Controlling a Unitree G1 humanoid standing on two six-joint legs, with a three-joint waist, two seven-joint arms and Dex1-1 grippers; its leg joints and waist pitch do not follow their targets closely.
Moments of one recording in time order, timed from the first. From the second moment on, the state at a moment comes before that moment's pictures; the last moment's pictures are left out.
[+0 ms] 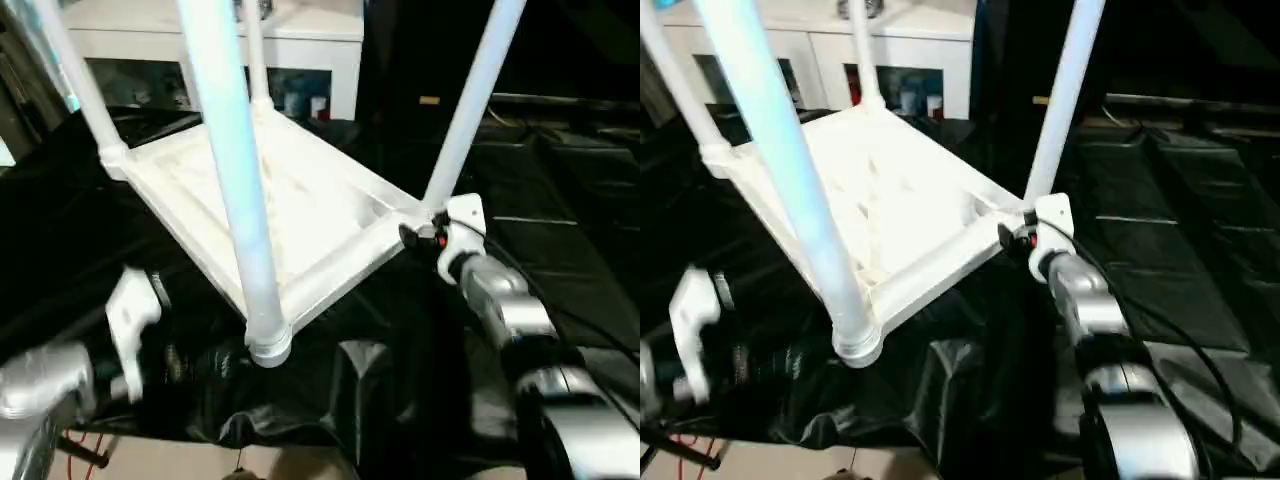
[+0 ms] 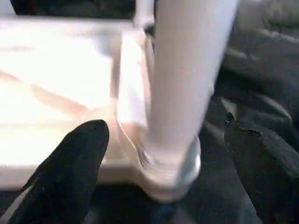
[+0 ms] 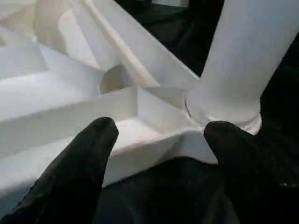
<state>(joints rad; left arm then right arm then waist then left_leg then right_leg) 0.07 0.52 0.18 -0.33 -0.42 0.43 -1.00 -0.60 -0.23 -0.04 0.81 0.10 0.07 0.31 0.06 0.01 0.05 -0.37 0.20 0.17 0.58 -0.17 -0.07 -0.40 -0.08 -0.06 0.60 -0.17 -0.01</state>
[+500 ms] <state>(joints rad) -0.17 0.39 0.00 -0.25 -0.46 0.47 -0.98 -0.53 -0.21 -0.01 0.75 0.06 0.14 0.24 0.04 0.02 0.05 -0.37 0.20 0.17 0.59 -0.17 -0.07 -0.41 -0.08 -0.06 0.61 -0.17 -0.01</state>
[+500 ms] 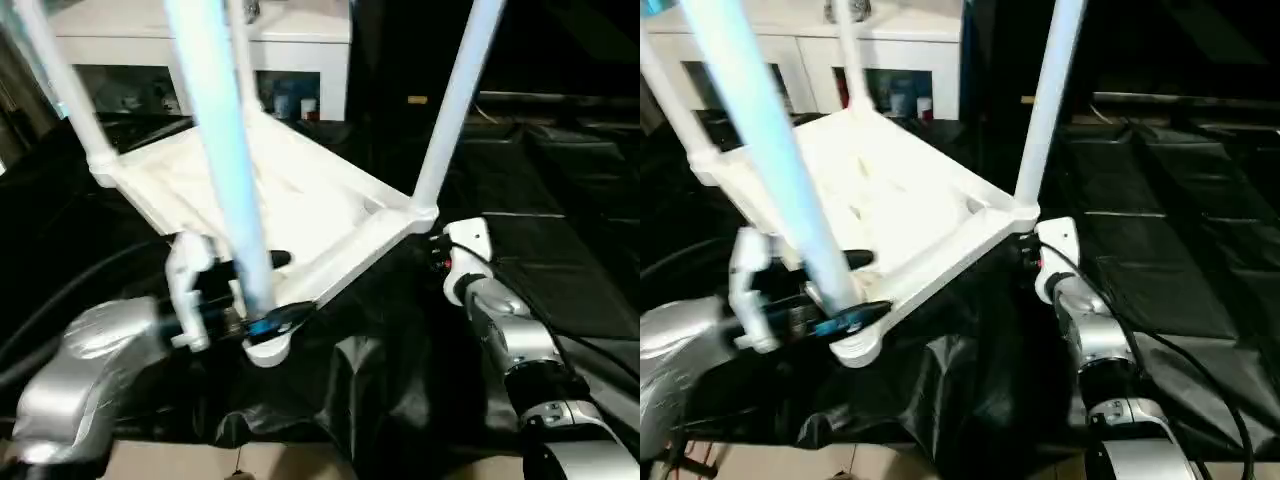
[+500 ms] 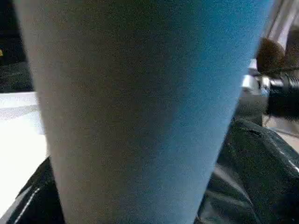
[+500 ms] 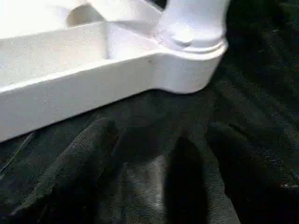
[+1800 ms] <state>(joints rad) -0.48 0.08 -0.30 0.09 -0.25 0.30 -0.83 -0.63 -0.12 0.05 0.91 0.00 0.03 0.35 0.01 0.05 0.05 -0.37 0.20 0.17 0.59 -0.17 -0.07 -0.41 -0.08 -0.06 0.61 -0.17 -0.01</state>
